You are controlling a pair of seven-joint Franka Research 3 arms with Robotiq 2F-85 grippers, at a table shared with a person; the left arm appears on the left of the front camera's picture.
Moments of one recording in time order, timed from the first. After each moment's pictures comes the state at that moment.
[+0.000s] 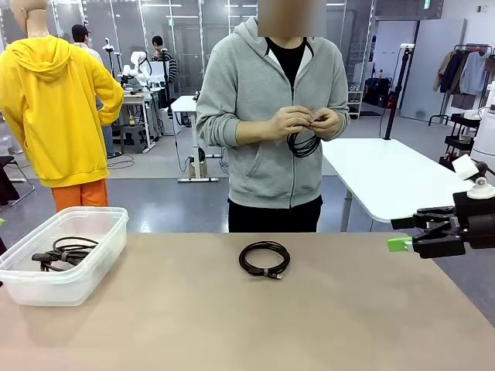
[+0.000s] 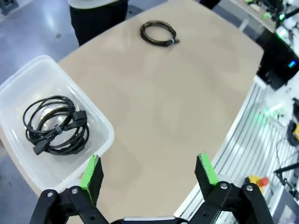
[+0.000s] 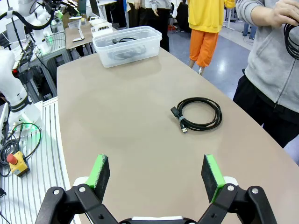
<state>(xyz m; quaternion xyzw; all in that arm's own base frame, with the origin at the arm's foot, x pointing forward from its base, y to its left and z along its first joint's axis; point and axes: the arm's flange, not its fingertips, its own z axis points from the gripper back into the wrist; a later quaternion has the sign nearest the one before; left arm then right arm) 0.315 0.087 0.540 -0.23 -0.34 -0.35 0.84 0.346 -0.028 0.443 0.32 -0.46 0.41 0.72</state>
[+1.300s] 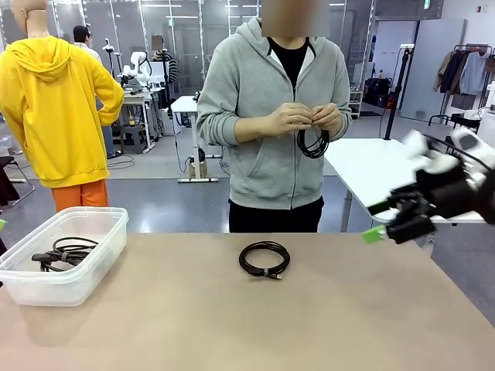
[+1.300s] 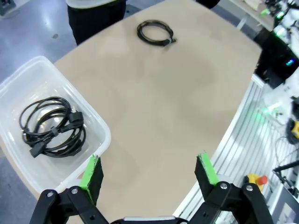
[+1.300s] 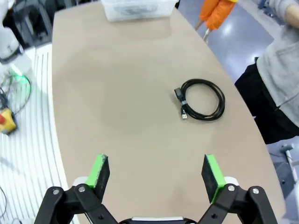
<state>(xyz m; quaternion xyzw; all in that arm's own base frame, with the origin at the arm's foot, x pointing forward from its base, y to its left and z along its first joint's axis) 0.321 0.078 0.539 -0.23 -0.33 -0.36 0.84 0.369 0.069 0.516 0.19 -0.35 0.53 0.75</state>
